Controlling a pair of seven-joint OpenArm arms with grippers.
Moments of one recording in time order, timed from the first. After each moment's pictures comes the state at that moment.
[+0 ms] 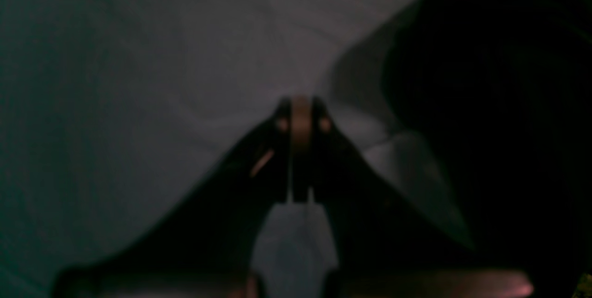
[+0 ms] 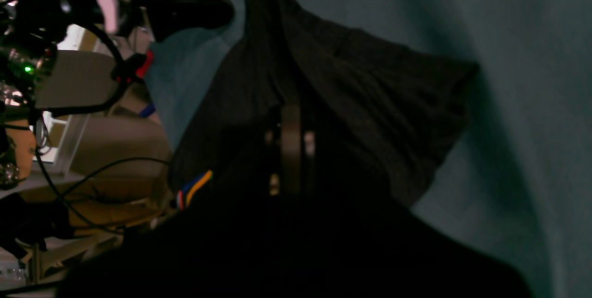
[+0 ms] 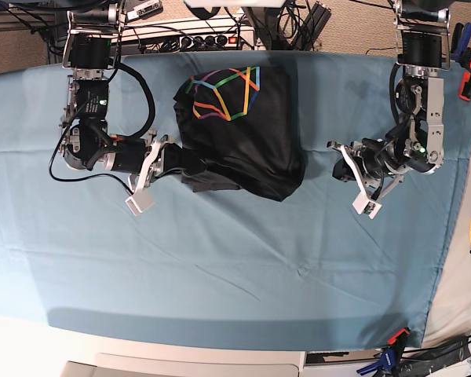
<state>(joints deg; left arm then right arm) -3.9 -17.5 -0.7 86.2 -34.4 -25.9 59.3 6.2 14.6 8.9 83.6 68.4 39.8 -78.4</state>
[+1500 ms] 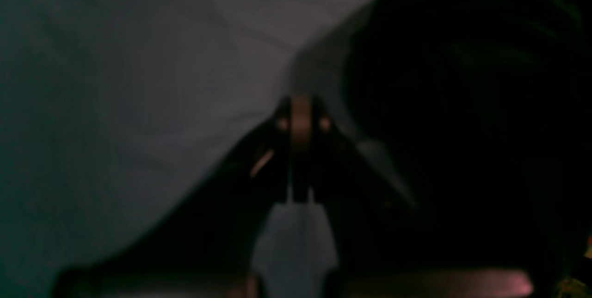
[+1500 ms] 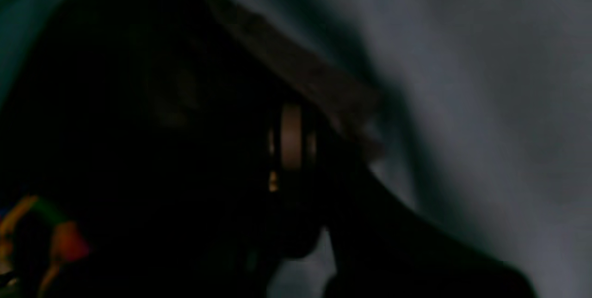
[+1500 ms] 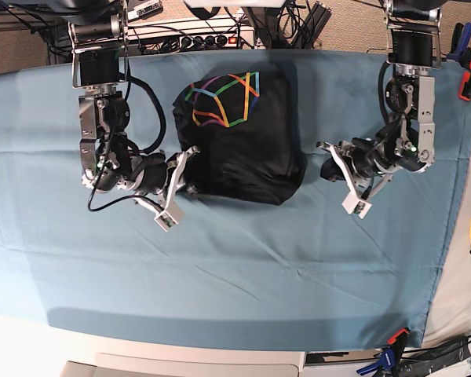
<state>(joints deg) -3.9 -14.1 -0.7 86.2 -34.6 -25.8 59.3 11.4 14.2 -2.7 83.2 29.7 39.9 -58.9</state>
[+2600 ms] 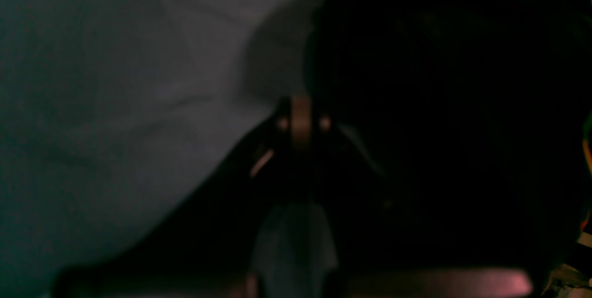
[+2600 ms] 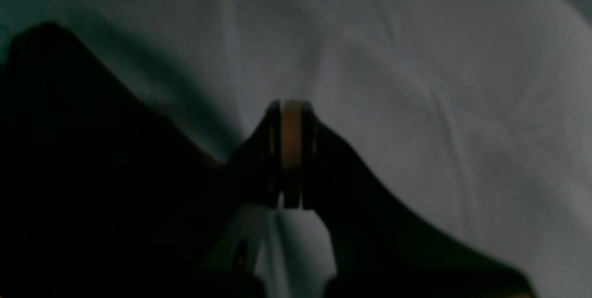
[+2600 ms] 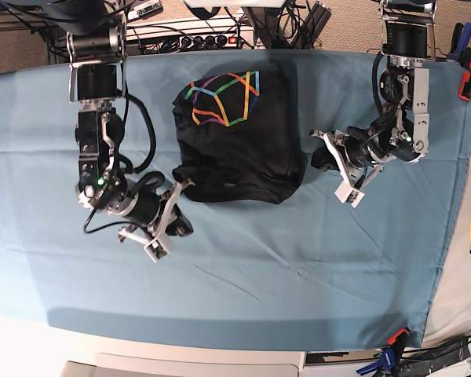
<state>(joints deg) -1.3 -13.1 -0.7 86.2 -35.9 -28.5 58.6 17.0 14.2 -2.7 83.2 17.1 39.9 -45.0</state>
